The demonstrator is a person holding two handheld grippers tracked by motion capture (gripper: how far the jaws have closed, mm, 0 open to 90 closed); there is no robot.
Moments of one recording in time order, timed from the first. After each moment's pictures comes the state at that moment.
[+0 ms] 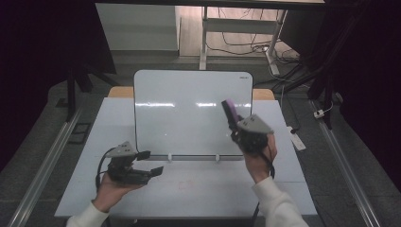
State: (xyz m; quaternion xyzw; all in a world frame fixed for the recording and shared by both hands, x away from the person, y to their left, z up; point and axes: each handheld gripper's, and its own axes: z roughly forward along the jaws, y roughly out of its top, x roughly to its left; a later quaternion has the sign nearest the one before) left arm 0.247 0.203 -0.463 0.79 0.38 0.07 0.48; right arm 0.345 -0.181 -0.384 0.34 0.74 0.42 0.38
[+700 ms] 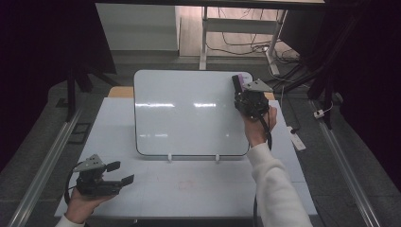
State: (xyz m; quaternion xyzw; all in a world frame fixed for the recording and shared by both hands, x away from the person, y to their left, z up) left arm 0.222 0.263 -0.489 0.77 0.44 0.09 0.46; right arm 0.426 -0.176 -0.357 0.43 0.72 0.39 0.39
